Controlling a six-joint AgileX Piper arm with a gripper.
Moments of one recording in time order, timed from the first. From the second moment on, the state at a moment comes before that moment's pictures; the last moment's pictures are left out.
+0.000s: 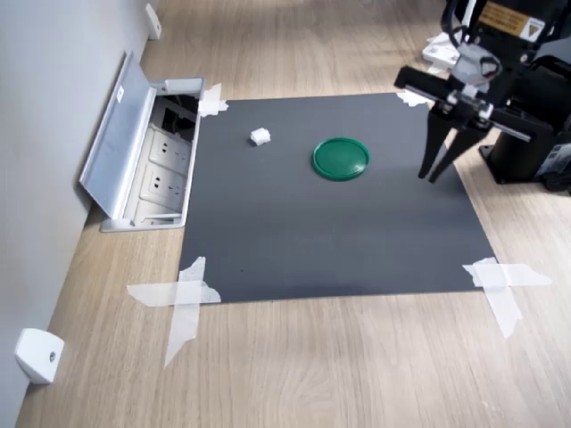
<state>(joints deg) 32.5 59.9 -42.1 2.3 46.3 -25.6</state>
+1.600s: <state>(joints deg) -17.8 85.9 -77.1 2.4 65.0 -47.0</state>
